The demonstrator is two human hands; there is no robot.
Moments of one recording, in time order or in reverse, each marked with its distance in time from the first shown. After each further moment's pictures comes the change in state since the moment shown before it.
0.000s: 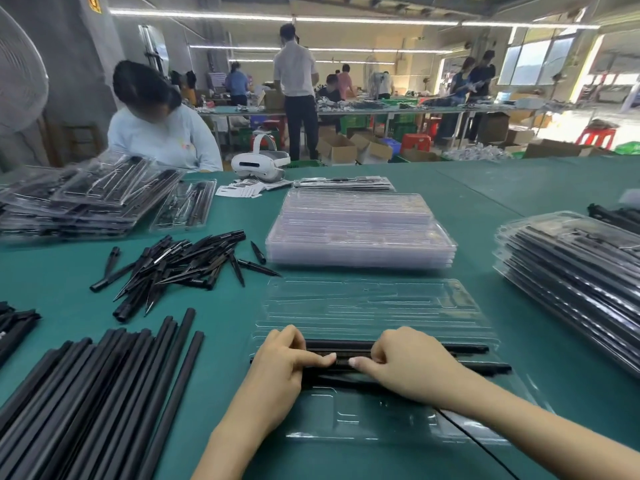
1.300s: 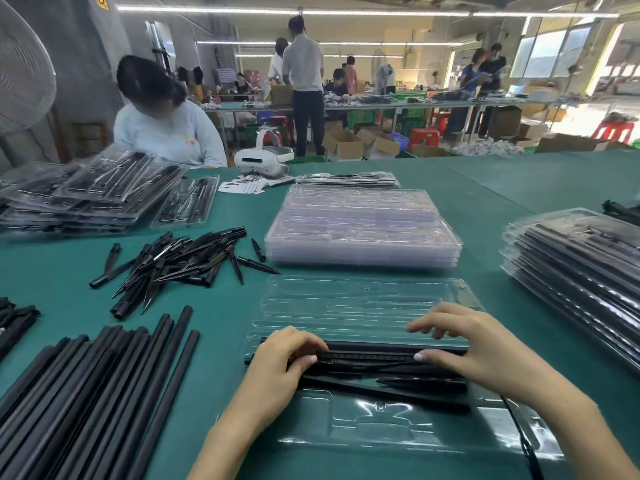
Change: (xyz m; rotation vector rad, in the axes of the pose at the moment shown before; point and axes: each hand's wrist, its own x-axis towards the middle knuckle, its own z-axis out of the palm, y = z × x) left_hand 0.006 -0.004 0.006 -0.184 0.028 -0.073; right_hand -0.023 0.088 -0.015 0.359 0.224 -0.241
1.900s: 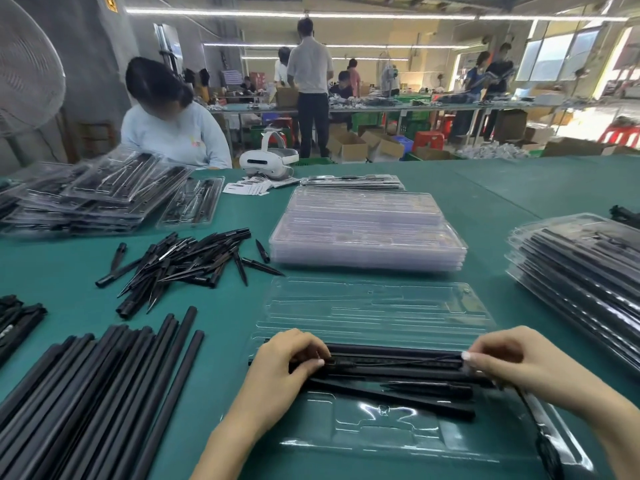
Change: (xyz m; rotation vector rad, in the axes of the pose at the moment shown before) left_hand -0.002 0.001 -0.002 -0.028 0.033 0.041; right_hand -0.025 0.025 -0.019 0.354 -0.070 0.222
